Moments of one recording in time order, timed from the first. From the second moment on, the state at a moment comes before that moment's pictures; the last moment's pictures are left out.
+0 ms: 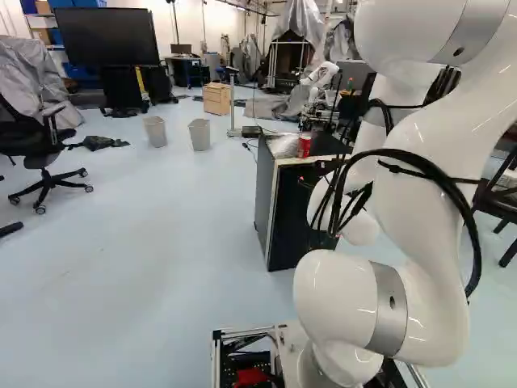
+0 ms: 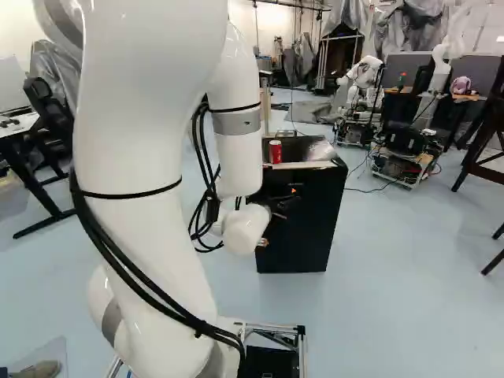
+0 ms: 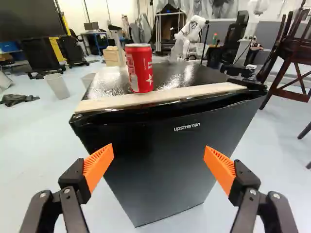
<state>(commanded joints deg) -25.5 -16.1 -14.5 -15.0 77.6 0.6</state>
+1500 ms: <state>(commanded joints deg) -21.4 -13.1 -20.2 -15.0 76.2 0.6</state>
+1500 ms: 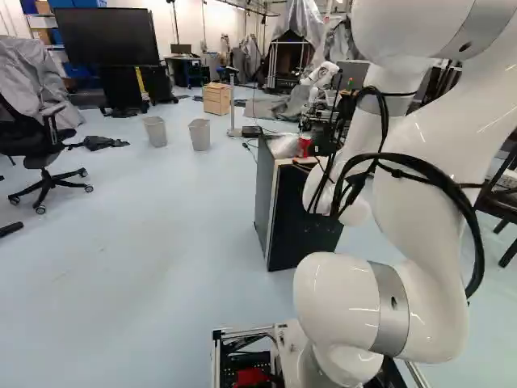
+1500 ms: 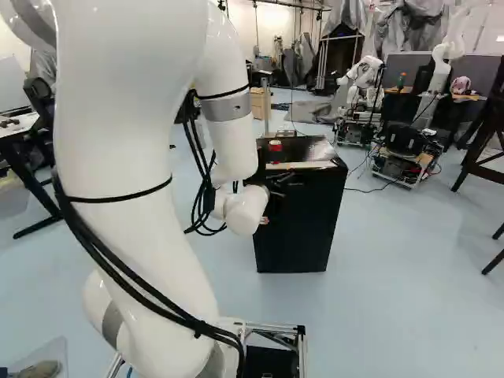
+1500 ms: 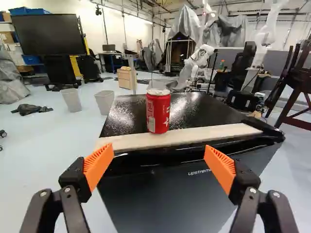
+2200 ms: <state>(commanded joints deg) -20.5 -14.1 -24.0 -15.0 73.9 0.6</state>
